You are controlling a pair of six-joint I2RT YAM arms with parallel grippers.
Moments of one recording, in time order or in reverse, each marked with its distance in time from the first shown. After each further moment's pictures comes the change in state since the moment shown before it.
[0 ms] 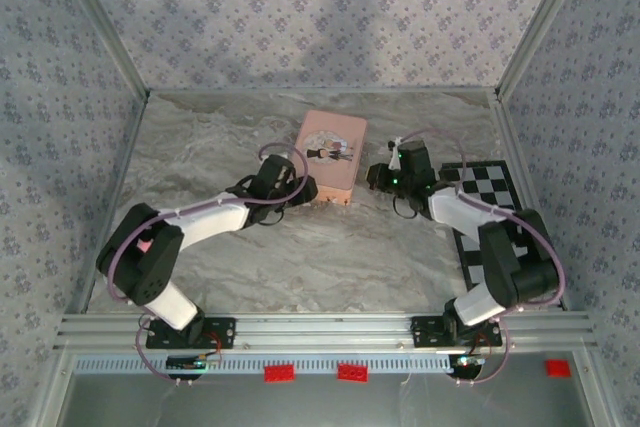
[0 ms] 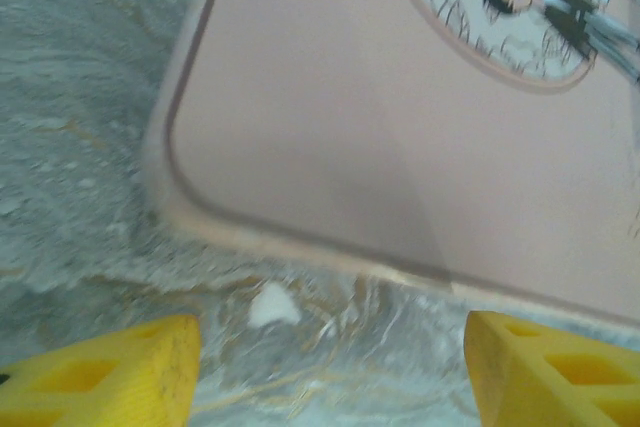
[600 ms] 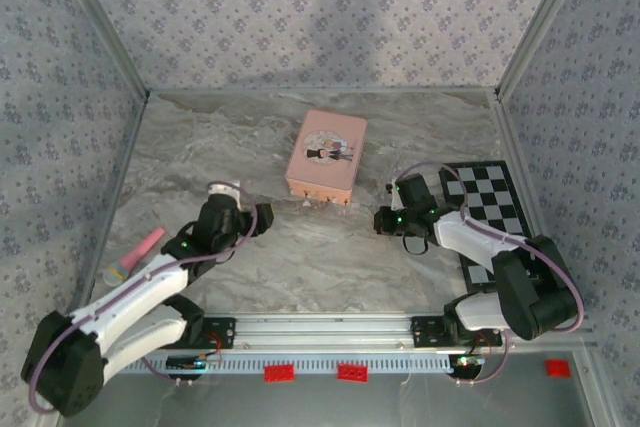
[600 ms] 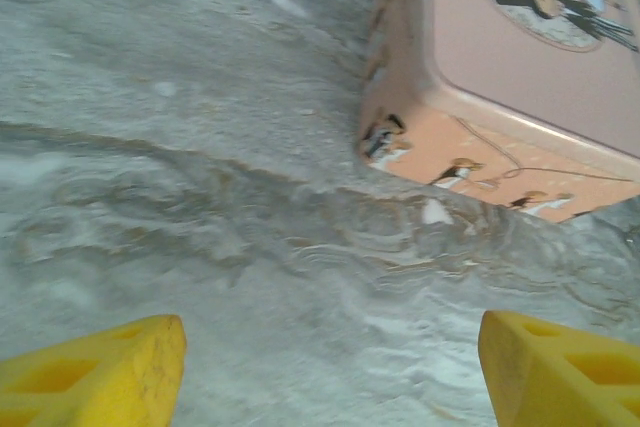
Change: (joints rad) left arm 0.097 -0.697 -0.432 -0.095 -0.113 0.214; right arm 0.067 -0.144 -0.190 -0.272 -0.010 -0.063
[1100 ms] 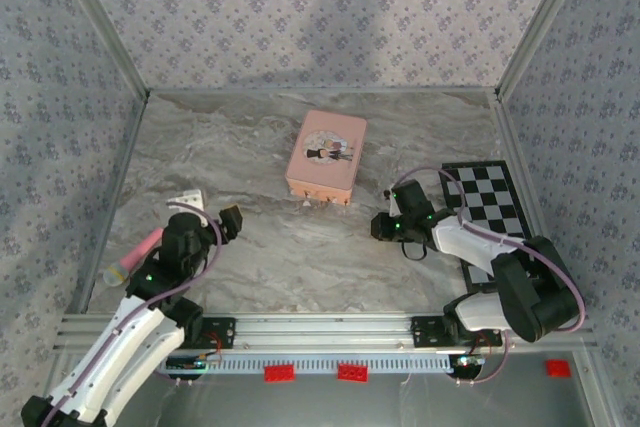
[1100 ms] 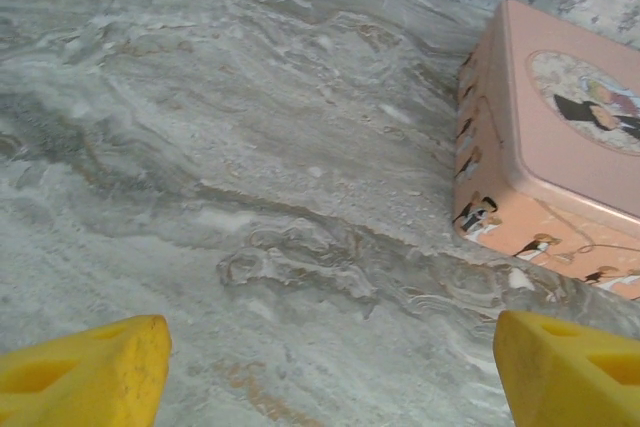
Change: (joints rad) left arm 0.119 -0.389 -0.046 -0.233 -0.119 0.095; right arm 0.034 -0.007 -0.033 -0.004 0.048 0.020
